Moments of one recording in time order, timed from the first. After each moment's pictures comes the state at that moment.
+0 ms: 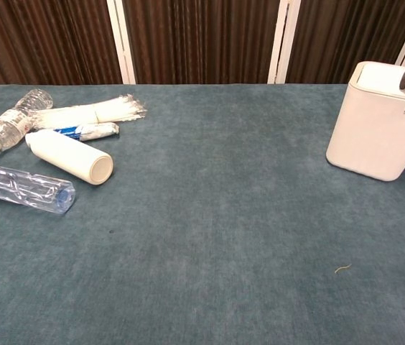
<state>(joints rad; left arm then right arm) -0.15 -1.19 0.06 -1.55 1.68 1.44 0.21 0.62 -1.16 0.09 -1.67 -0.95 1.04 -0.72</state>
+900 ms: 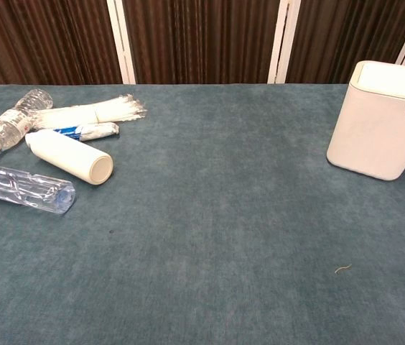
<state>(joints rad) -0.14 -1.19 0.07 -1.54 1.71 1.48 0.22 0.15 -1.19 -0.15 -1.53 -1.62 1.62 -0.30</state>
